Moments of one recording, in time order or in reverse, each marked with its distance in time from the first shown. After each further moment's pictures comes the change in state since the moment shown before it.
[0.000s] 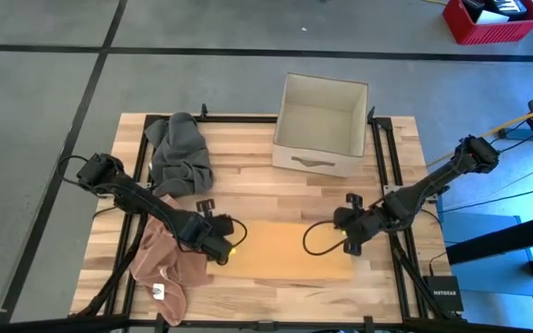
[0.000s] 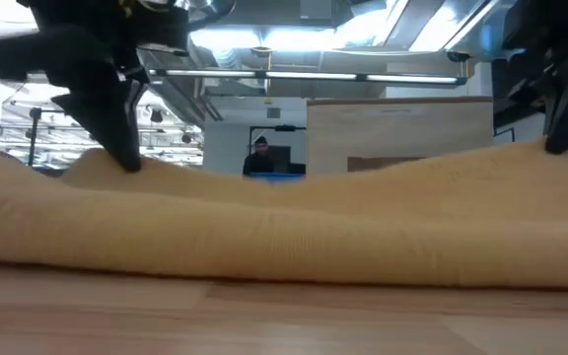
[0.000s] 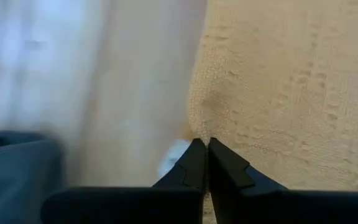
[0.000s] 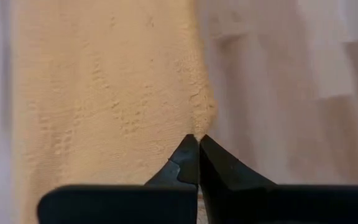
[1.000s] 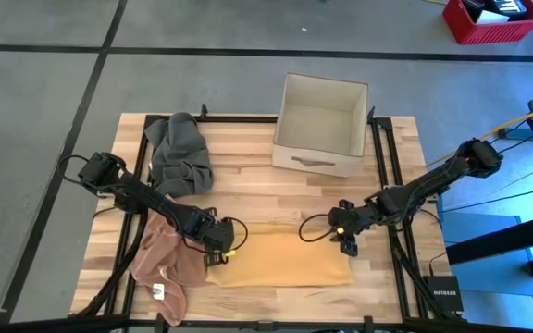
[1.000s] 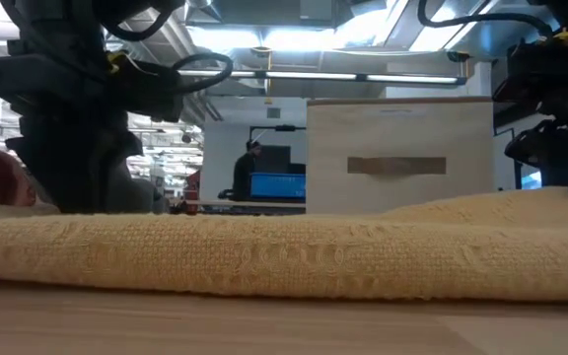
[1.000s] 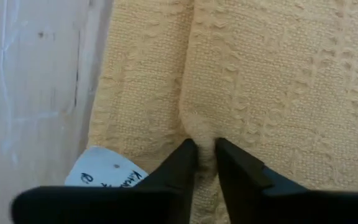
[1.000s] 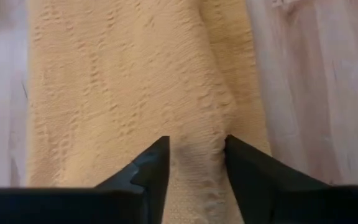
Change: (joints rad) left arm 0.068 0.002 -0.190 0.317 0.354 0.072; right arm -0.135 0.000 -0.213 0.368 -0.280 -0.045
